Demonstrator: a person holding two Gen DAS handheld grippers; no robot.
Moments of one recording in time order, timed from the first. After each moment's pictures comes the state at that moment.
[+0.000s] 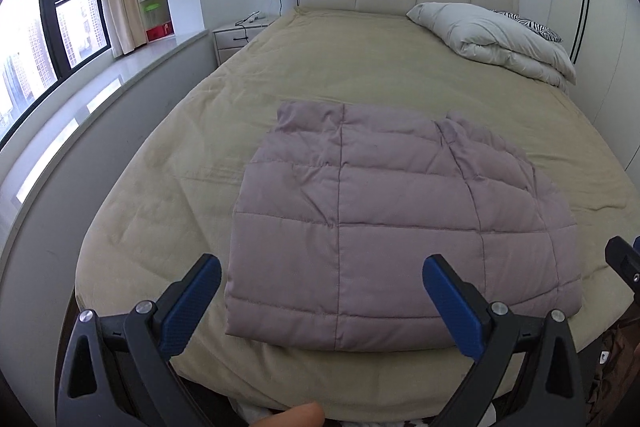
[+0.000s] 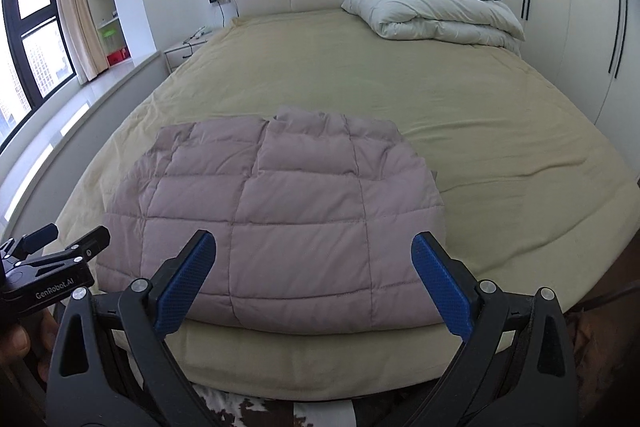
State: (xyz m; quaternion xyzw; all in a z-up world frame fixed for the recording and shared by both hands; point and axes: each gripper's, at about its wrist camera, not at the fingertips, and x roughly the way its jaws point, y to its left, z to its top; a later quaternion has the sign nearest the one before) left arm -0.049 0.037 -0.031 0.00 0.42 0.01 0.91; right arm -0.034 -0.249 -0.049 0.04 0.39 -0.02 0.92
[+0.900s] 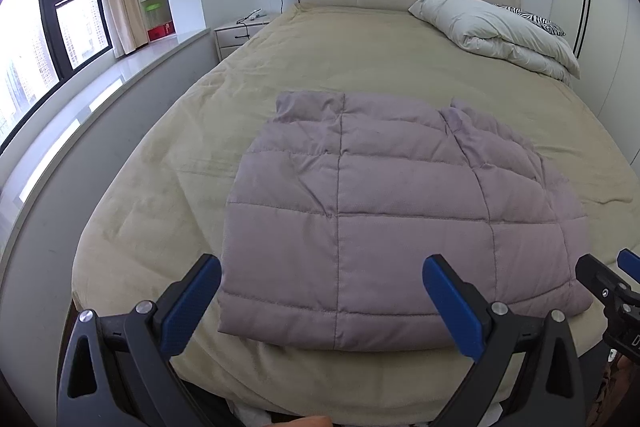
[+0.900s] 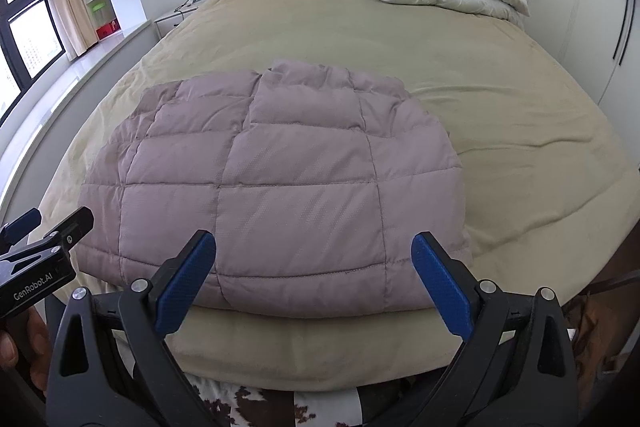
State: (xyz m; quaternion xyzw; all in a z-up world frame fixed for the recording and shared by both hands) left arm -0.049 0.029 -0.041 0.01 0.42 0.01 0.91; right arm -0.009 -0.240 -0.082 0.04 0.45 -0.02 0.89
